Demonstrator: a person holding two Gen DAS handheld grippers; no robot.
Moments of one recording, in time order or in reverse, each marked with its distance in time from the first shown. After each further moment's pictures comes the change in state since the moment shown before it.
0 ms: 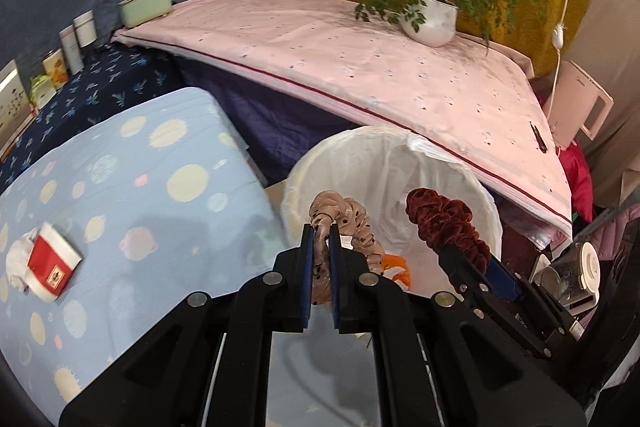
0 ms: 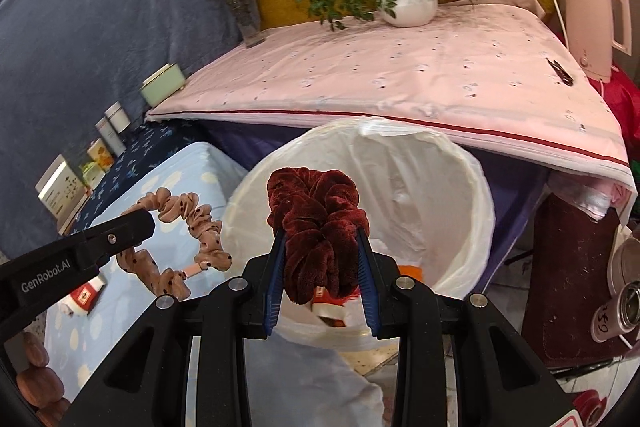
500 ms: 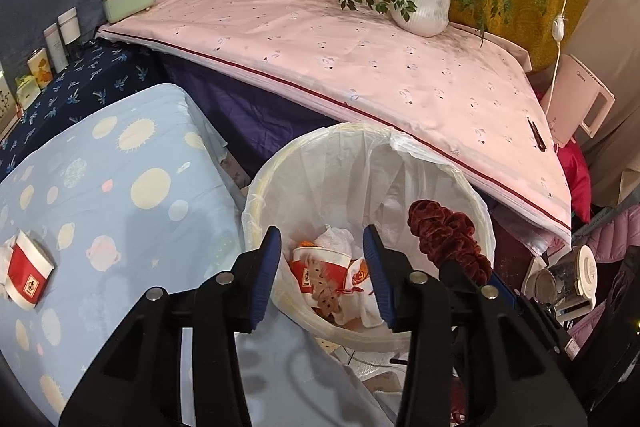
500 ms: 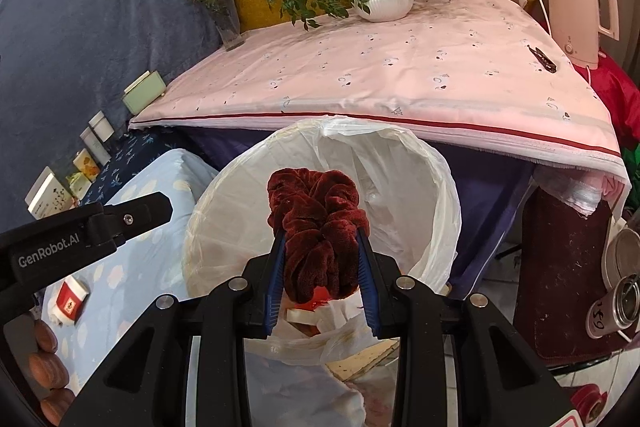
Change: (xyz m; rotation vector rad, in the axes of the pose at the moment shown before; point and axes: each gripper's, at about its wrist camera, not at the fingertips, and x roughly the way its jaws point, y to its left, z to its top) left arm 0.029 -0.021 0.009 -0.006 0.030 -0.017; right arm 0.010 -0.025 0.003 0.035 0.005 -0.032
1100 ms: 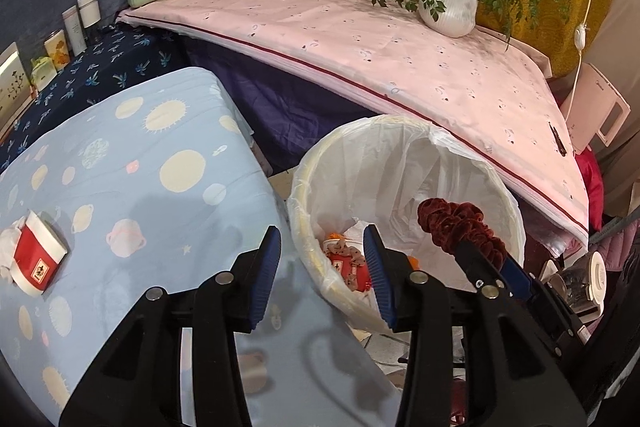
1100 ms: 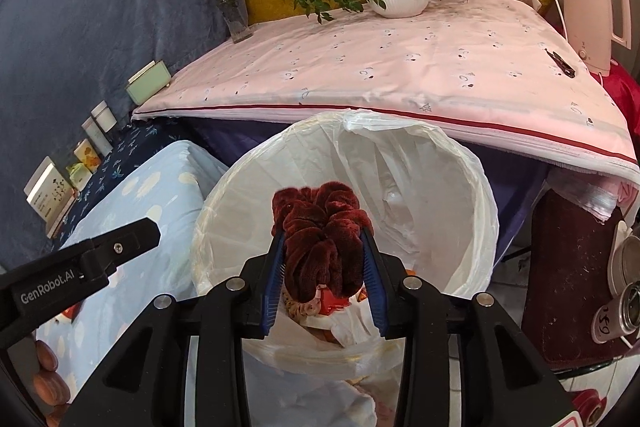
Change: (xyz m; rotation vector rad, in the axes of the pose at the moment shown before) left arm 0.002 0.035 -0.009 -0.051 0.014 0.045; right arm 0.016 0.022 0.000 -0.030 0.010 0.004
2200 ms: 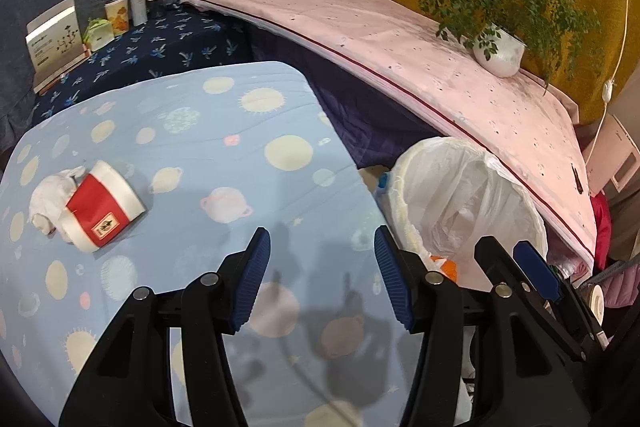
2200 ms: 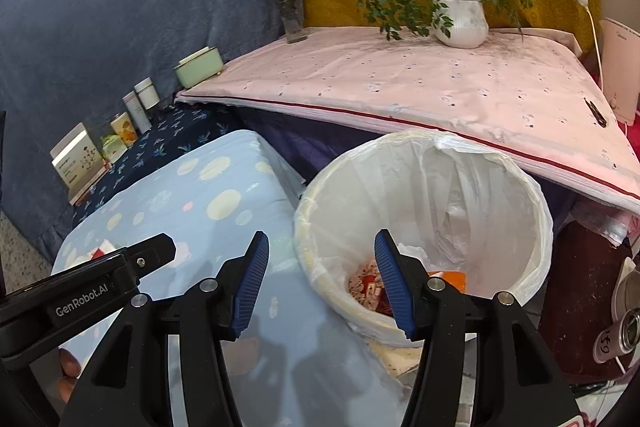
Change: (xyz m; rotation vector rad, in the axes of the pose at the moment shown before) left arm -0.052 0.086 -0.028 -0.164 -0.054 0.072; right arm -0.034 0.090 -0.016 -0.145 -0.031 0.074
